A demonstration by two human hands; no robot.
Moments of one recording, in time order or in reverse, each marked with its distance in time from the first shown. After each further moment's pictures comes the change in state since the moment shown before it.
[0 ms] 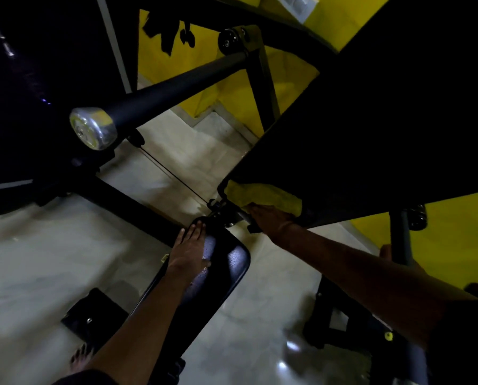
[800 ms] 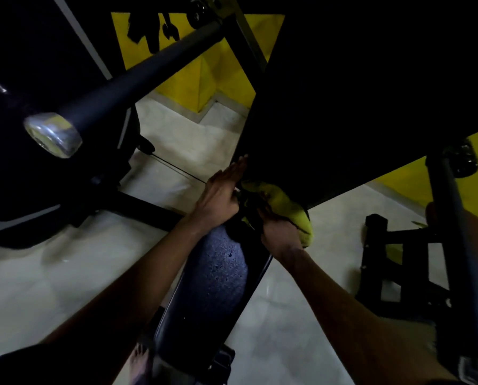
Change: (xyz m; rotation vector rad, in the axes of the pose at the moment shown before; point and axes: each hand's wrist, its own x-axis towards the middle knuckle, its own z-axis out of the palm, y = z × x) left_hand 0.034 0.037 -0.124 -0.369 0.384 0.452; right_hand -0.020 -0.054 0.095 0.496 0.463 0.228
